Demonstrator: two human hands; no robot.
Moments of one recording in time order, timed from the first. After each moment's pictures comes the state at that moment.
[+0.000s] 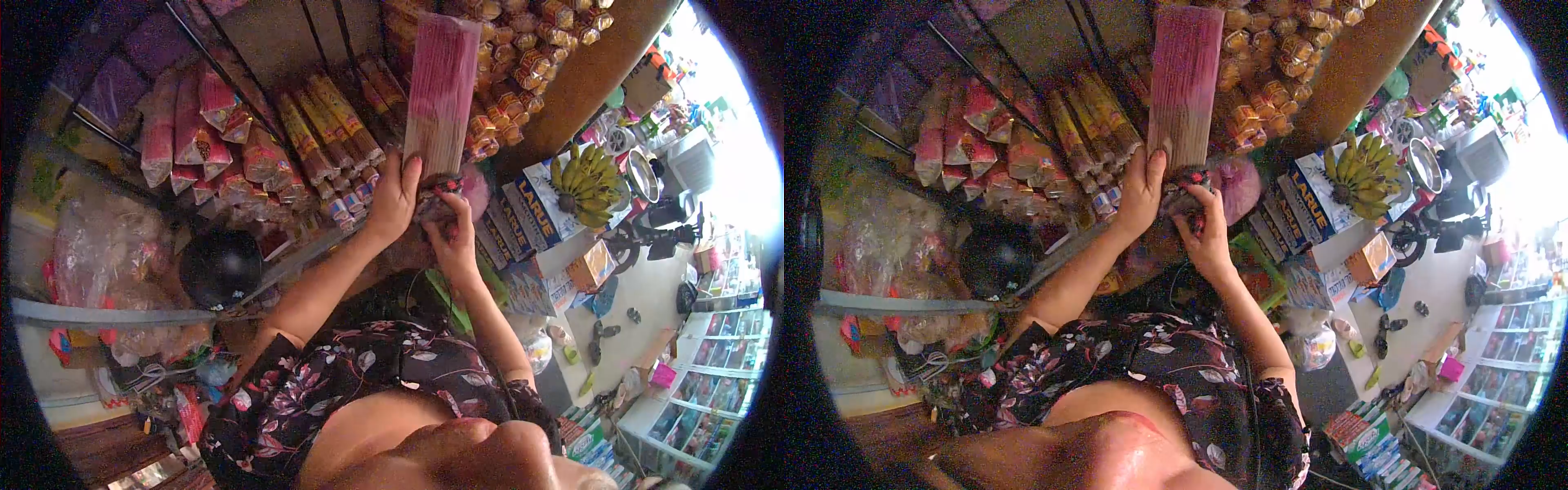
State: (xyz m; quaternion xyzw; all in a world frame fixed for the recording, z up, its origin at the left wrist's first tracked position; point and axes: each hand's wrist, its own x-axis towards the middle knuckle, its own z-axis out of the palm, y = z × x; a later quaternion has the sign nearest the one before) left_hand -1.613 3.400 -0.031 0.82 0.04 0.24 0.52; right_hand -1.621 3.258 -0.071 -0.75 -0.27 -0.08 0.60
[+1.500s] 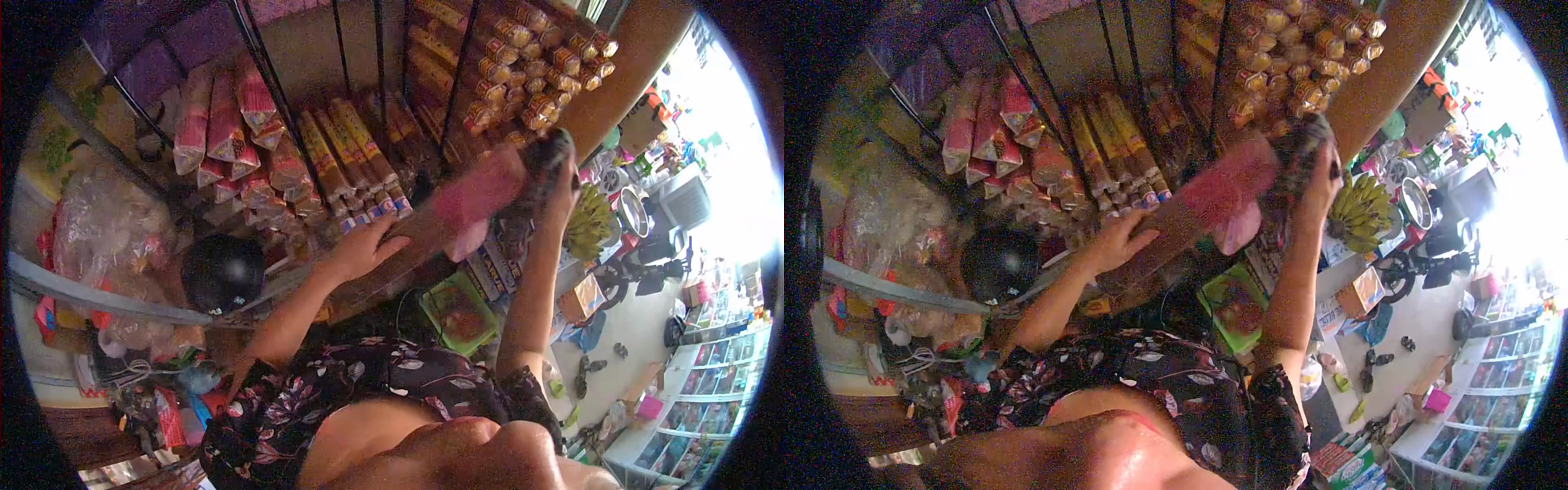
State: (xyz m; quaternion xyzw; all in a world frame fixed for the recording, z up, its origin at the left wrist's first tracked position) left_hand -1.678 3.463 -0.019 0.93 -0.07 0.02 0.36; right_hand -1.503 3.203 0.034 -0.62 -0.10 -0.14 0.76
